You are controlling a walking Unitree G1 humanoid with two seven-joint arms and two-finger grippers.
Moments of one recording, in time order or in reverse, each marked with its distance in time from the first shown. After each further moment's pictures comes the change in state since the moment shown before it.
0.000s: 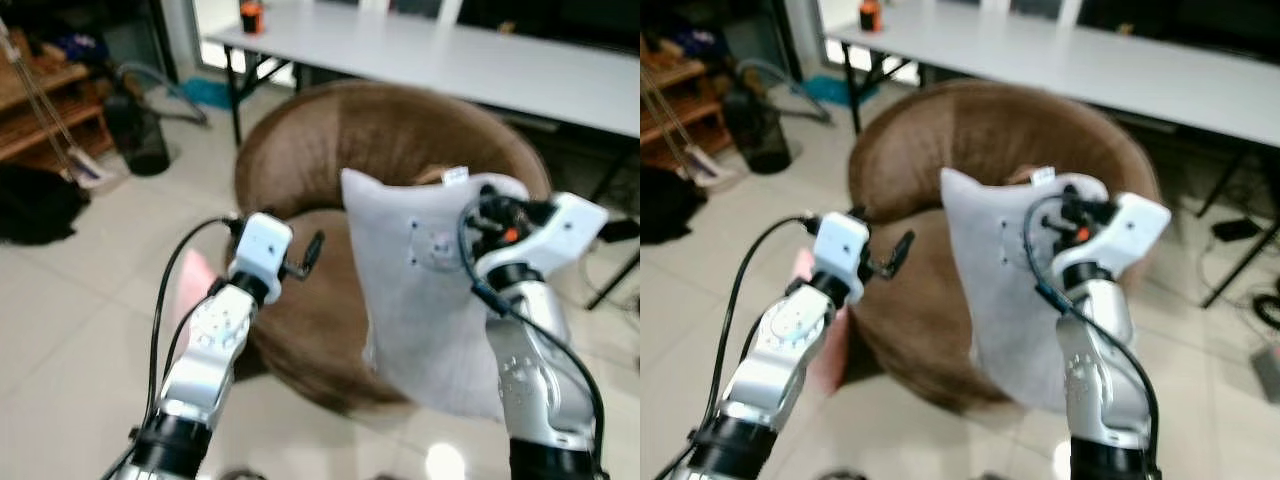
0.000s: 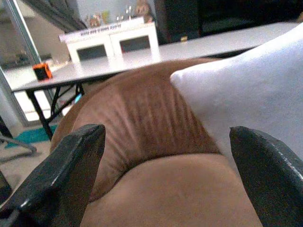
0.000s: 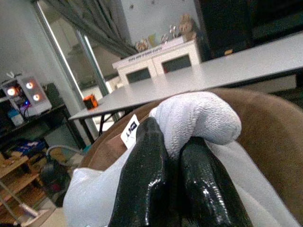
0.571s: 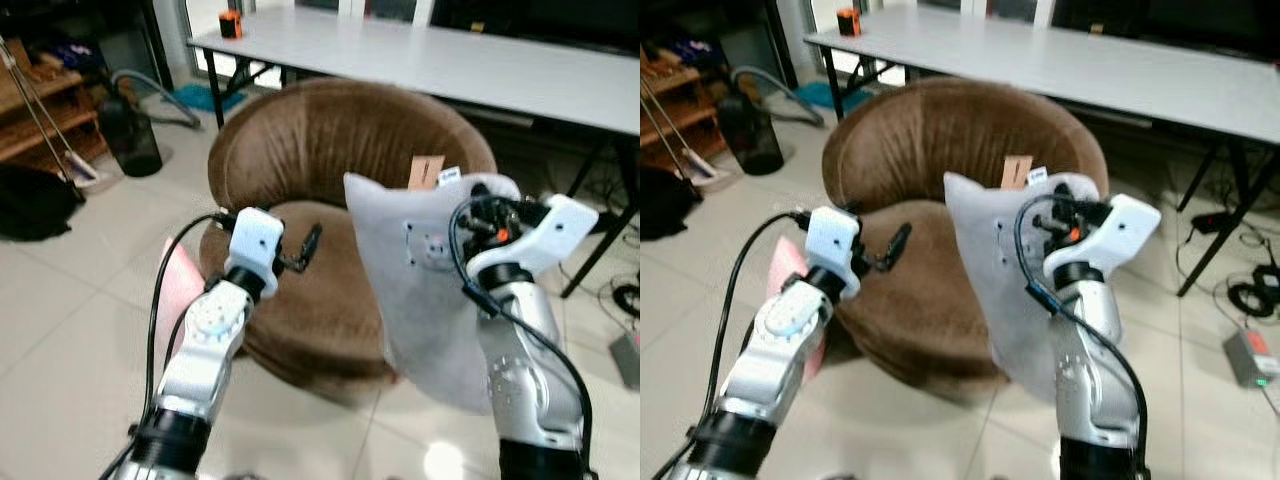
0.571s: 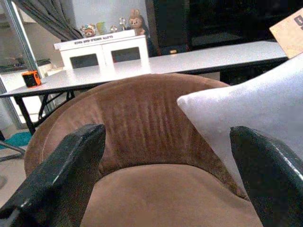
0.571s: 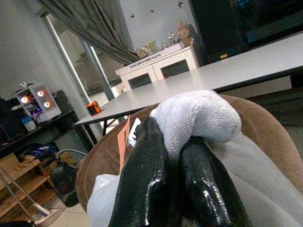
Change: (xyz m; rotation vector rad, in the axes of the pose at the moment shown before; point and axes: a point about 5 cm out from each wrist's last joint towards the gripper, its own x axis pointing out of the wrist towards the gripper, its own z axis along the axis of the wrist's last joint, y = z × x) left arm 0.001 0.005 0.002 -0.072 -0.025 0.006; right arm -0.001 0.008 -0.004 0.016 0.003 0.021
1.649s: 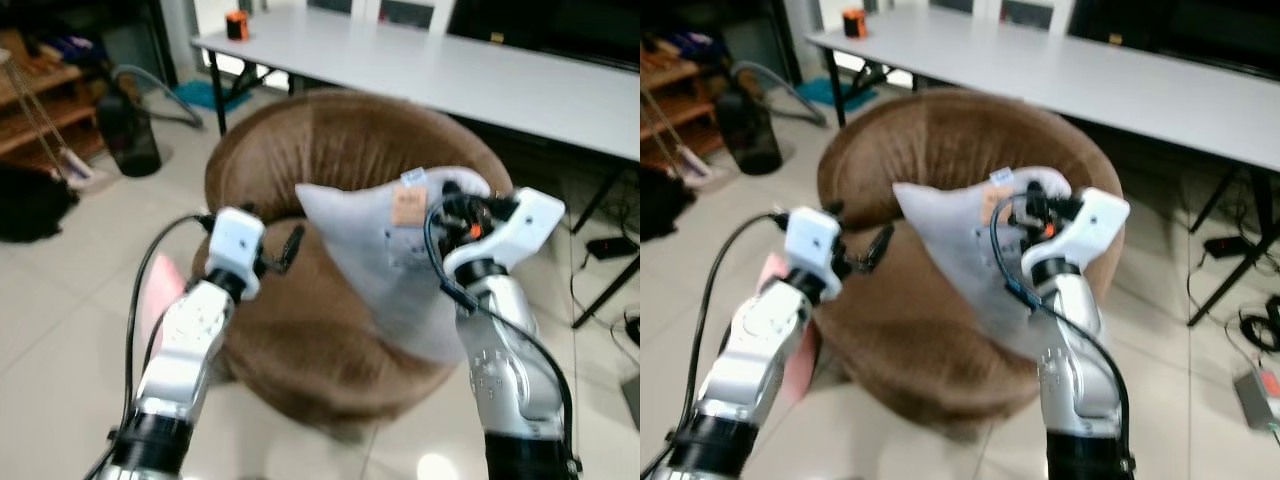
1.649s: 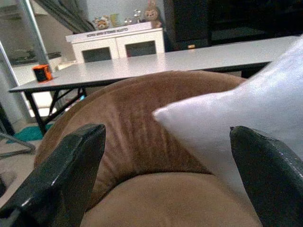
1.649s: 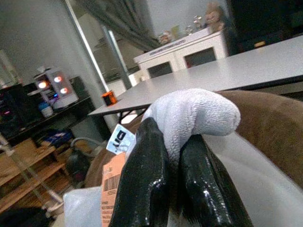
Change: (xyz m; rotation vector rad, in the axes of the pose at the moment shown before) left arm -0.008 0.013 -0.003 0.008 0.008 0.000; right arm 0.005 0.015 -0.009 0.018 0.032 0.063
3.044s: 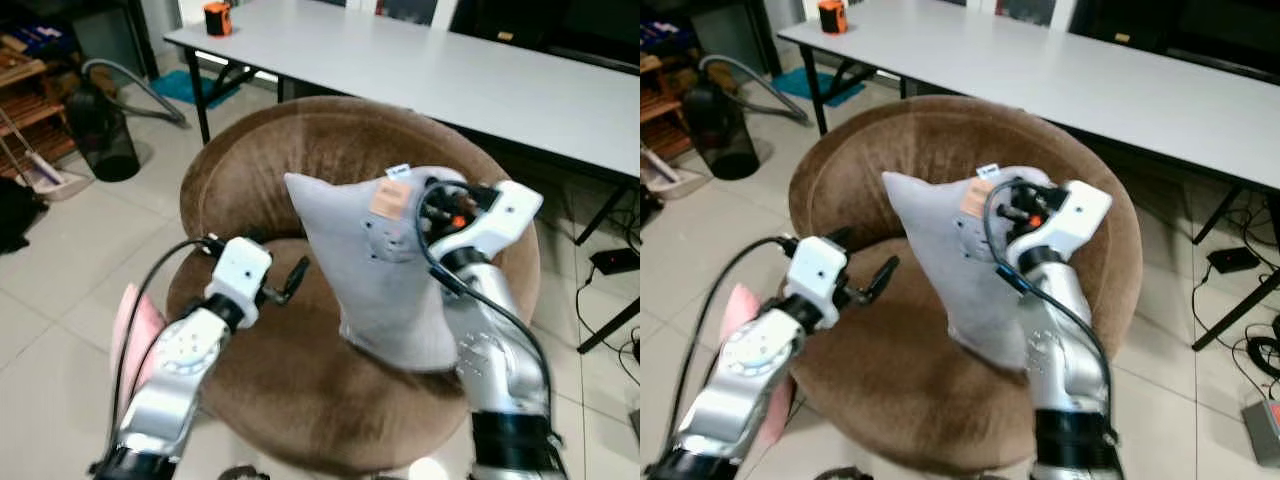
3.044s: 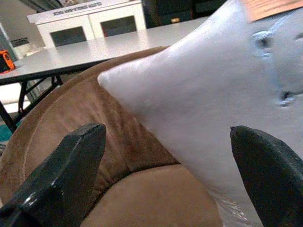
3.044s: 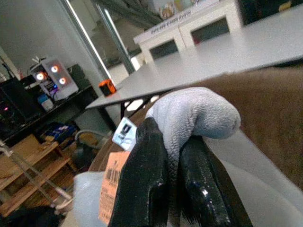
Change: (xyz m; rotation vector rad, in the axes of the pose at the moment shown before) left arm -0.031 -0.007 -0.009 0.086 0.078 -0.110; right arm 0.022 0.016 -0.019 0.120 0.086 0.031
